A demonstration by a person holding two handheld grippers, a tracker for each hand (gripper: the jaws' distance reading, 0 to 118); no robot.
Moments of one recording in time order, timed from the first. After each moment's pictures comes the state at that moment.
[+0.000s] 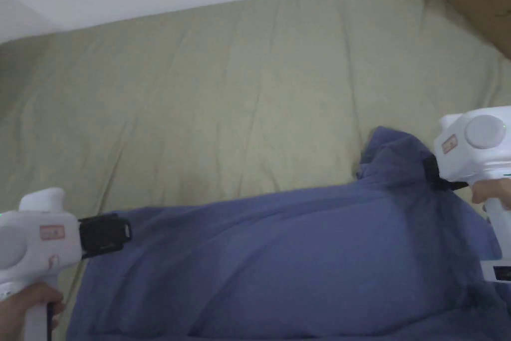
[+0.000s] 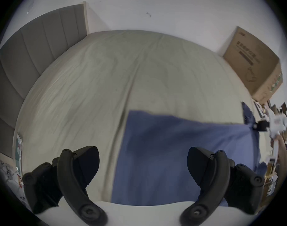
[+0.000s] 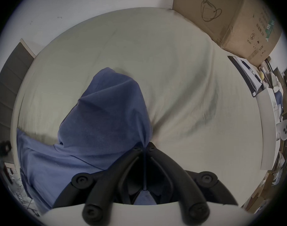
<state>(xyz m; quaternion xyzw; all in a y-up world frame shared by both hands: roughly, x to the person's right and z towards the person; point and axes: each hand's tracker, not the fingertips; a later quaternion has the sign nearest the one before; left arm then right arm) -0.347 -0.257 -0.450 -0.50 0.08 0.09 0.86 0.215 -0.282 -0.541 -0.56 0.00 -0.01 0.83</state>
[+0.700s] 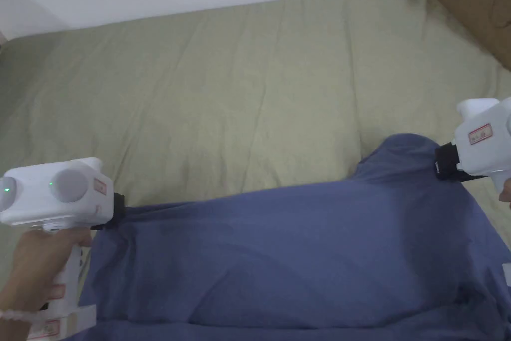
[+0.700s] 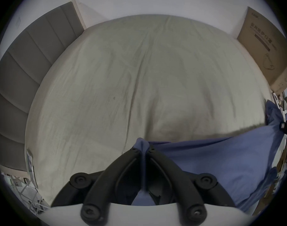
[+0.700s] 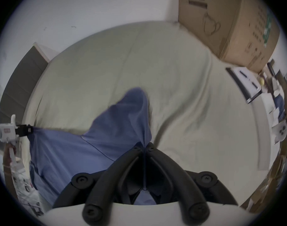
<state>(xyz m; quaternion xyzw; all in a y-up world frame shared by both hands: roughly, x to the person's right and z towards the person) -0.325 -0.244 -0.474 -0.53 0.08 0.03 0.84 0.216 -0.209 -0.498 -0.50 0.05 -0.01 0.86</state>
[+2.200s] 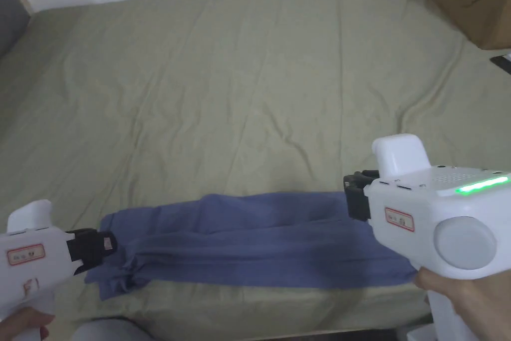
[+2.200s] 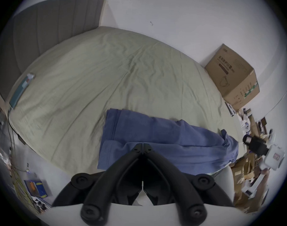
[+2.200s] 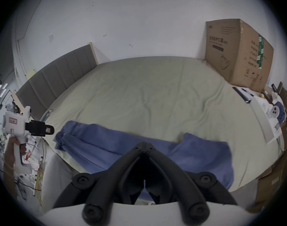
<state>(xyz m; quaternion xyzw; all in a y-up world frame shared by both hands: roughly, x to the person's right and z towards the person) -0.349 -0.225 -0.180 -0.43 0.01 0.24 0.87 0.092 -0.187 -0.223 -0.36 0.18 0.00 0.91</state>
